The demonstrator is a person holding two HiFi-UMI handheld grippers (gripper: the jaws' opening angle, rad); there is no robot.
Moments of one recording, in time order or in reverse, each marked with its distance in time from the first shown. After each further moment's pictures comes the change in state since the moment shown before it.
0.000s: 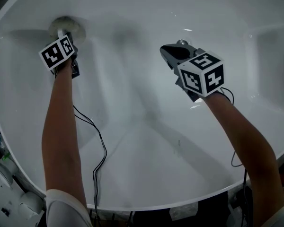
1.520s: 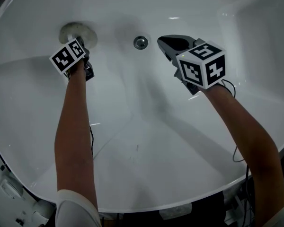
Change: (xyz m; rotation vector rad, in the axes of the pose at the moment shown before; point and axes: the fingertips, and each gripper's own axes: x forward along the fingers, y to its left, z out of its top) left arm 0.047 -0.203 -0.043 -0.111 0.080 -0.108; right arm -0.077 -0.130 -0.033 0.082 -0.043 -0.064
